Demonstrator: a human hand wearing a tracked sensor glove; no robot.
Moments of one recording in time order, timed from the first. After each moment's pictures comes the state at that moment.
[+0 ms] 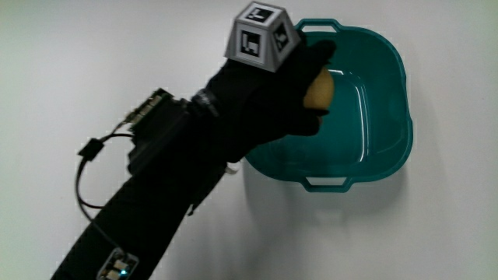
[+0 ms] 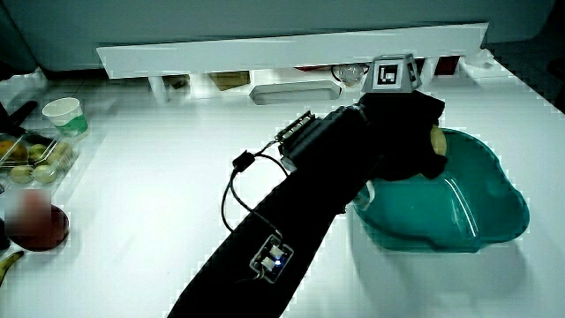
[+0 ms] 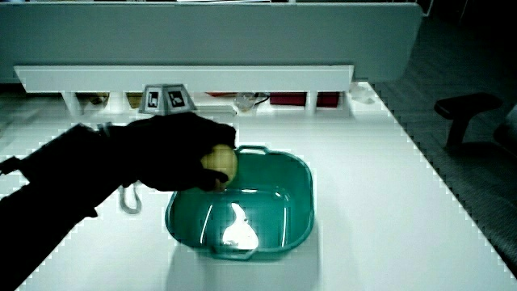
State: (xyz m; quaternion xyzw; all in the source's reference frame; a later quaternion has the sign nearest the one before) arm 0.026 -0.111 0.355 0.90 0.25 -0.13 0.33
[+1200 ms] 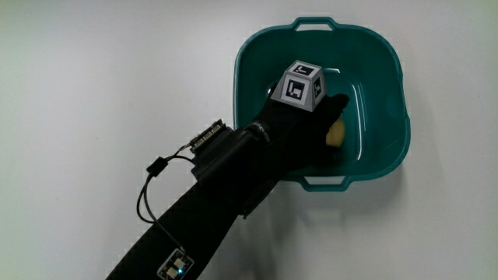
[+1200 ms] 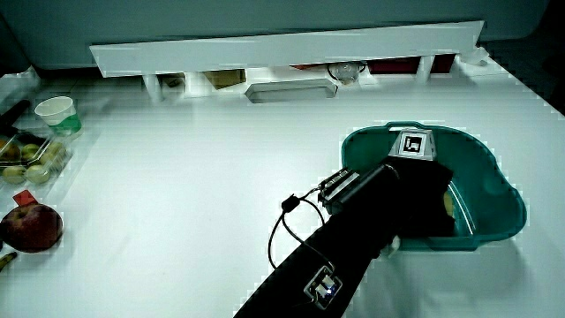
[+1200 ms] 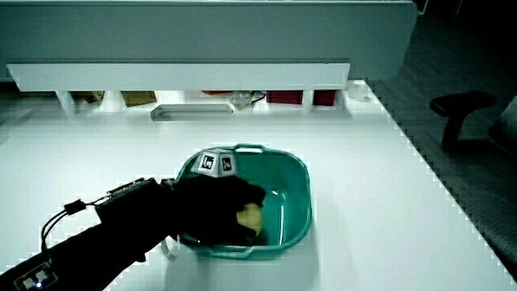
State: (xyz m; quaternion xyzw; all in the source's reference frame) arm 0.054 -0.087 0.427 0.87 0.22 -0.11 0.43
